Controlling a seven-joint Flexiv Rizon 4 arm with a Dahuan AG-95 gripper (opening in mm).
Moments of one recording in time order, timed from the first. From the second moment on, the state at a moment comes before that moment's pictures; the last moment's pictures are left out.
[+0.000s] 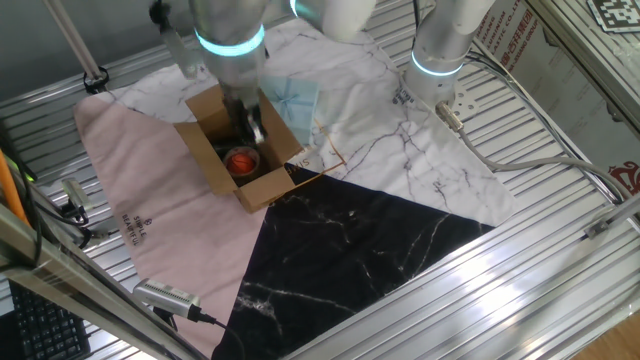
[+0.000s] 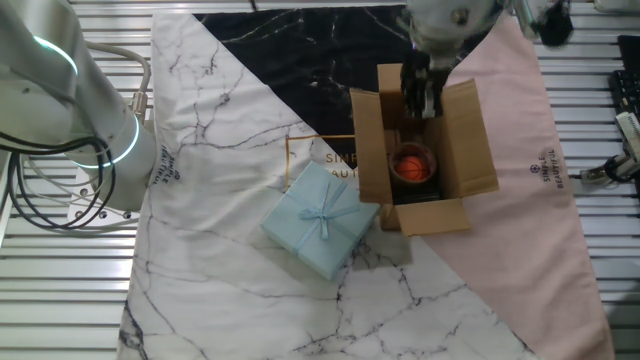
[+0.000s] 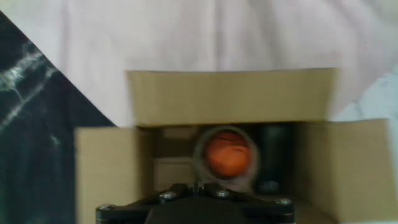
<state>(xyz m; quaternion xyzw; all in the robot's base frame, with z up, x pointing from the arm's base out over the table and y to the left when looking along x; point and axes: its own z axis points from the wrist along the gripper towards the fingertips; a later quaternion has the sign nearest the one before) 0.513 0.050 0.165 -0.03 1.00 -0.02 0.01</state>
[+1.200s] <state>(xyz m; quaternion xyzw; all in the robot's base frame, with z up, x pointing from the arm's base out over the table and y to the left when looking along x) 0.524 0.149 0.187 0.01 1.00 0.00 0.01</state>
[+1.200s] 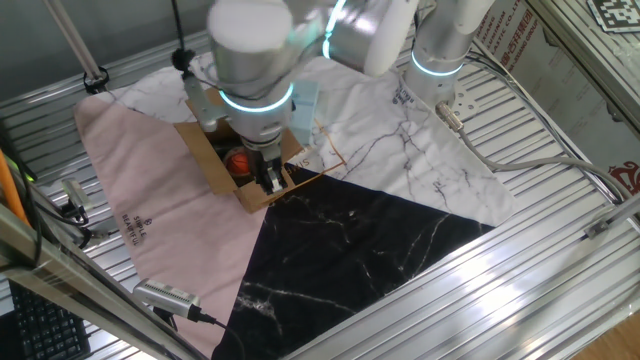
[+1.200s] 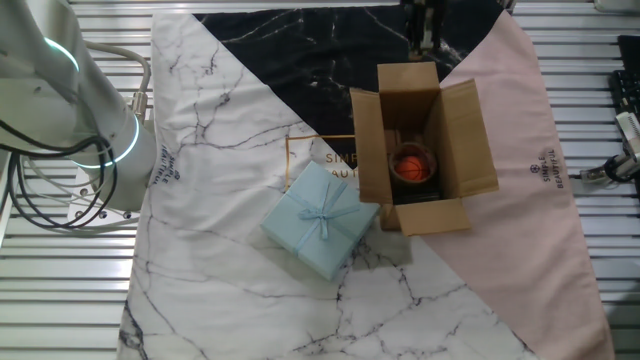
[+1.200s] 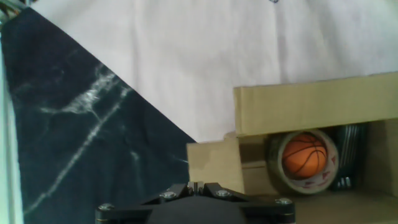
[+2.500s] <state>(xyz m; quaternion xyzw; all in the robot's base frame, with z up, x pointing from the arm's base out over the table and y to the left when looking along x) 0.528 0.154 0.188 0.03 1.00 0.01 0.01</state>
